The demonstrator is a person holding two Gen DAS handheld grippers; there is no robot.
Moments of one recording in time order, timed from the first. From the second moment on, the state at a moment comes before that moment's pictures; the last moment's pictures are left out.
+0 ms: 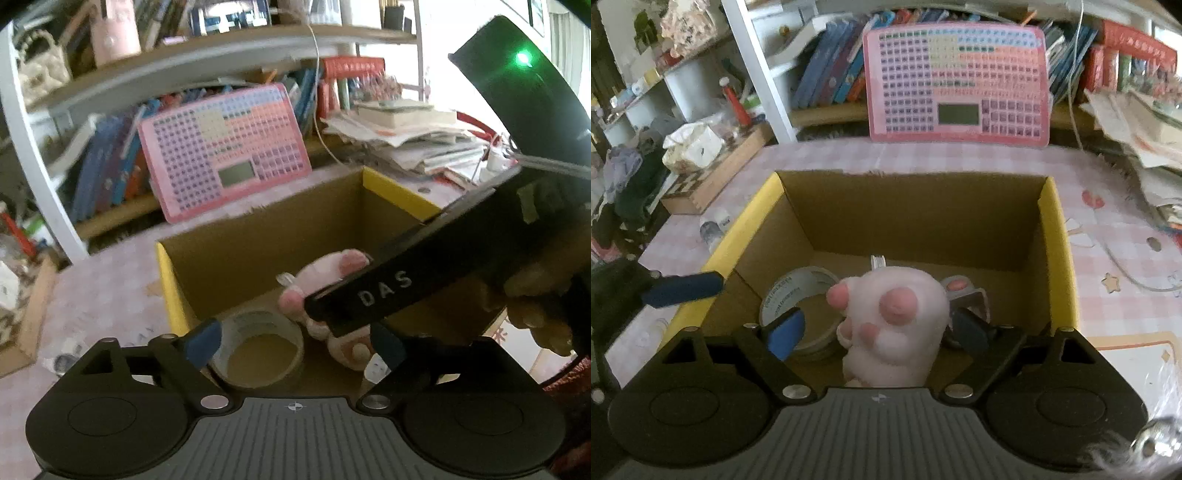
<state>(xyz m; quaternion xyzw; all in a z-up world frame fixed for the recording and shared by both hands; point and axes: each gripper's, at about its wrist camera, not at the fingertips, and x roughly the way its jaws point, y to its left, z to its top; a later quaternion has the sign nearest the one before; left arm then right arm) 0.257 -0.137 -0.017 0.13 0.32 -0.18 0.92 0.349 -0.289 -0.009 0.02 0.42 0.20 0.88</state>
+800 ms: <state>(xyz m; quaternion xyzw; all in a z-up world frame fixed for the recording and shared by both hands) 0.184 -0.059 0.010 0.12 0.26 -0.21 0.94 0.234 -0.268 0.027 0.07 0.31 0.05 0.95</state>
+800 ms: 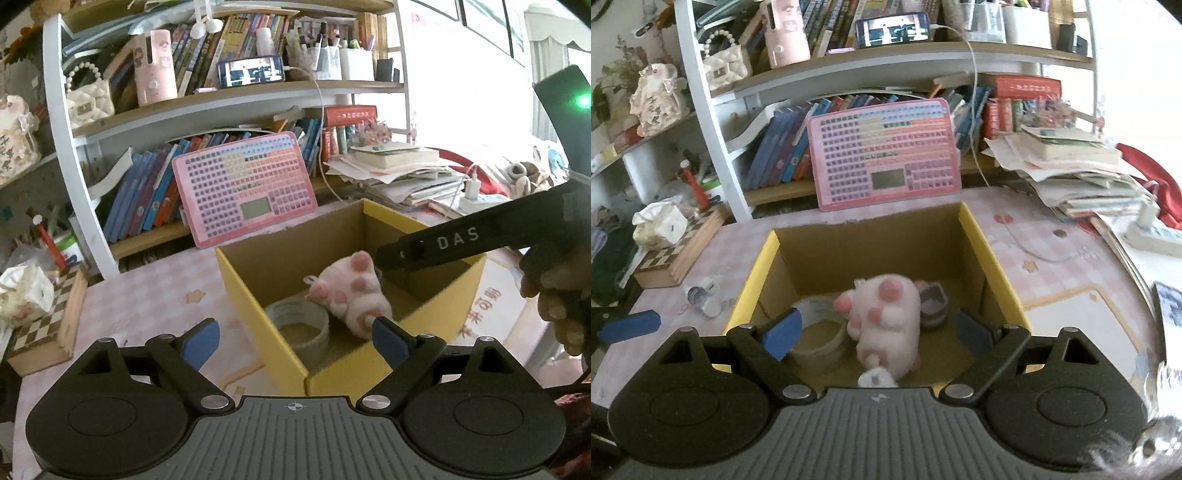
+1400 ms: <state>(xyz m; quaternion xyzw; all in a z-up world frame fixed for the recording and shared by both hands) 0.147 0.017 0.004 0.10 0.27 -0.21 0.93 0.155 -0.206 0.017 0.05 0.30 -0.02 0.95</state>
